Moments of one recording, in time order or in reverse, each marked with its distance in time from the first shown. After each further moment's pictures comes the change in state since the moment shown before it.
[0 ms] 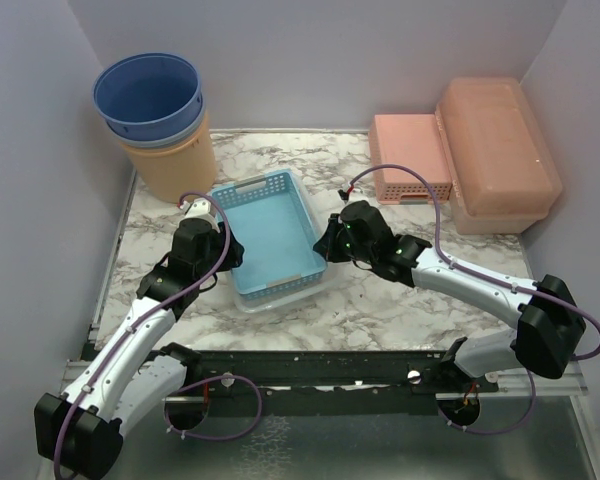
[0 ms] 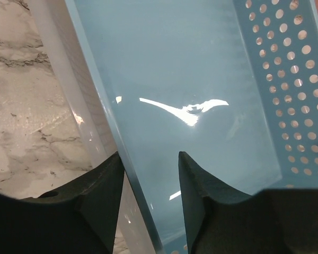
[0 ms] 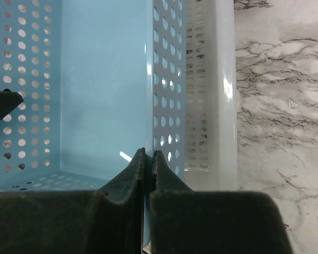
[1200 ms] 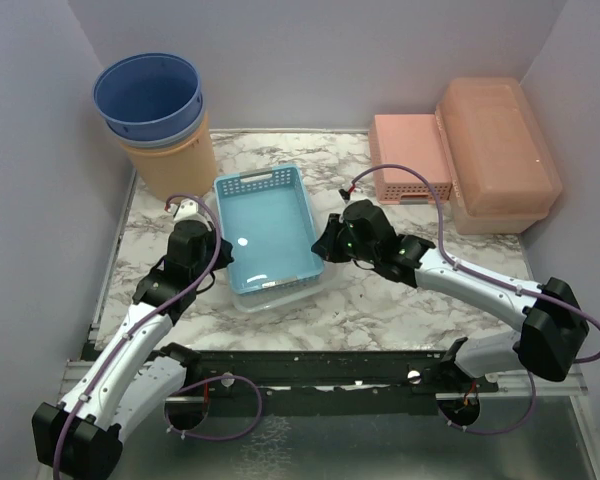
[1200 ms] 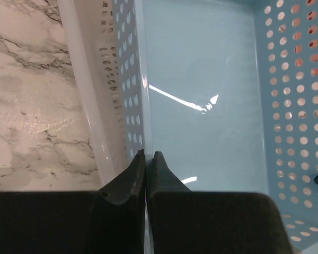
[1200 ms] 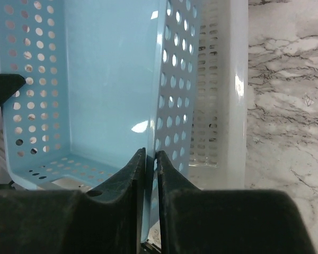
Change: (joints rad) left arm 0.006 -0.026 -0.005 0.009 -0.060 -0.060; right arm -0.004 -0.014 0.000 -0.001 -0.043 0.010
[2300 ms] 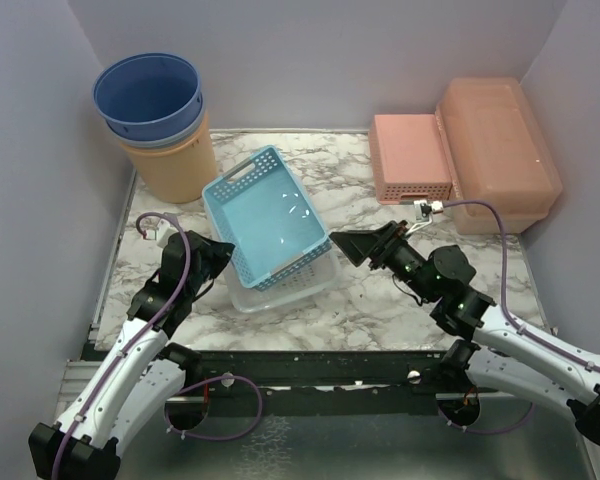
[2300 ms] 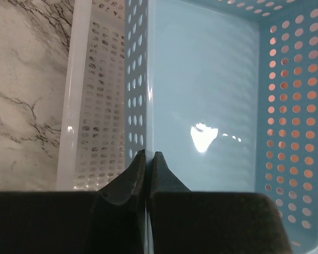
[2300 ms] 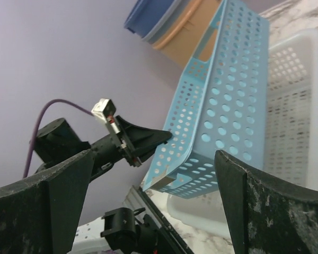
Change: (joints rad) left arm -0.002 -0.128 -0.064 -0.010 -0.055 -0.545; right arm 0.000 -0.576 -0.422 0.529 0.046 0.192
